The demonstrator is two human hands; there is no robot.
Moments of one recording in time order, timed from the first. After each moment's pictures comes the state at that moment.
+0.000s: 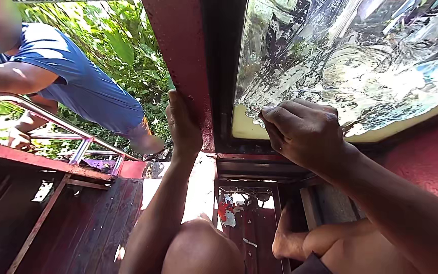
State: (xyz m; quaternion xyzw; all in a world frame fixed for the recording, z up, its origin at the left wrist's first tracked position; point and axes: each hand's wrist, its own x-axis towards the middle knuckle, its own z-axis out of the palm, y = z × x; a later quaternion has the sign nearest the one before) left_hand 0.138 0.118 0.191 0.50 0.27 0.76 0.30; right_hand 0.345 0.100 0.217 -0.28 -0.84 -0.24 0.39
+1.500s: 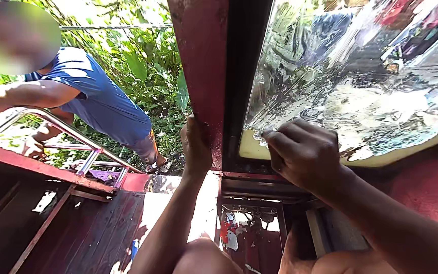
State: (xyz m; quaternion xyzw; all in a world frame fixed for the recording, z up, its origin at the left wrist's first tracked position) left_hand 0.136 0.115 0.184 0.51 0.26 0.75 0.32; right_hand 0.336 0.100 0.224 -0.28 -0.83 -0.26 0.40
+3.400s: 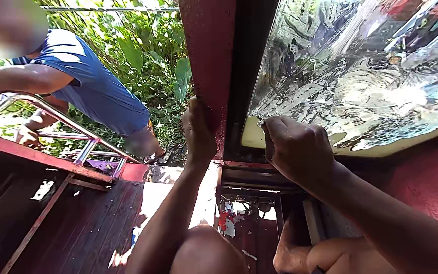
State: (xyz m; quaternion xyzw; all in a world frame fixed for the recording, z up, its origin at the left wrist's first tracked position) left_hand 0.144 0.115 0.194 0.47 0.31 0.77 0.30; right_hand 0.314 0.087 0.215 -0.42 -0.82 -0.23 0.31
